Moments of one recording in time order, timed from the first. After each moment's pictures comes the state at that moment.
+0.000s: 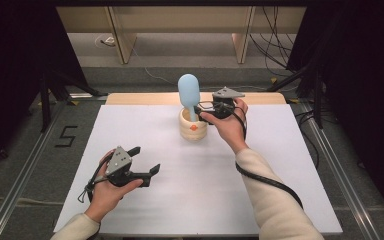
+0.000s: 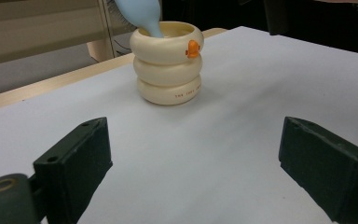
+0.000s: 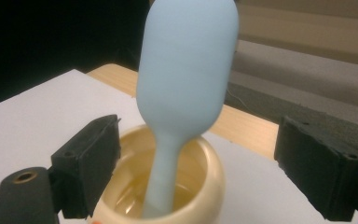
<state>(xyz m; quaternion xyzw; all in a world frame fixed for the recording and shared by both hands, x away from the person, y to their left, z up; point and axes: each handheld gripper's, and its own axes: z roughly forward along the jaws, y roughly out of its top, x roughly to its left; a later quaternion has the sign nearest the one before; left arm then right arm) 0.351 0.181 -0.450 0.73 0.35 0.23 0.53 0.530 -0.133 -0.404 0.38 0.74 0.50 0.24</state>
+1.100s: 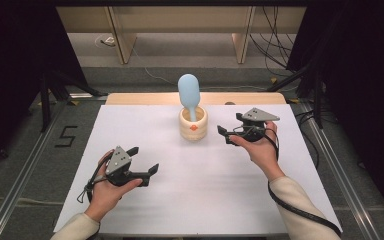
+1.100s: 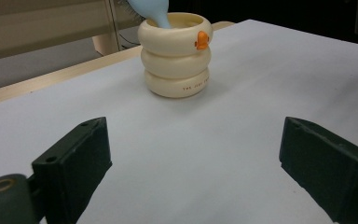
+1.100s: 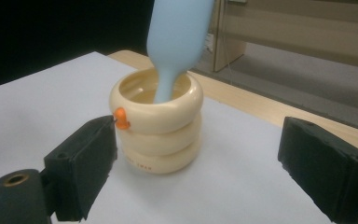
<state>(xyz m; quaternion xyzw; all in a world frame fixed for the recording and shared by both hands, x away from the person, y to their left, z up) 0.353 0.183 -0.453 0.74 0.36 0.24 0.52 0.460 -0.208 -0.413 0.36 0.75 0.51 0.24</state>
